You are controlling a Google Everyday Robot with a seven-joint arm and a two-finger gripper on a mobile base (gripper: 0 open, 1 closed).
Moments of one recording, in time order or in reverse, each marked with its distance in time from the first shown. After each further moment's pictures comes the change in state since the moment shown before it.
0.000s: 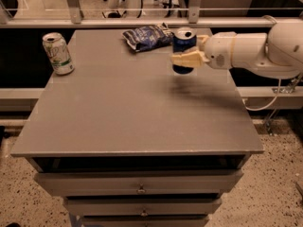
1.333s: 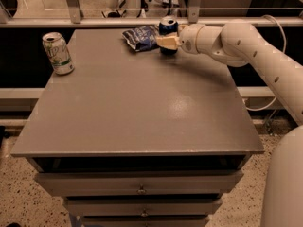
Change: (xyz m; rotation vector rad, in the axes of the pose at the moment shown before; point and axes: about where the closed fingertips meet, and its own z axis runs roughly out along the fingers) arm 0.020 -0.127 0.103 0.239 -0.023 0.047
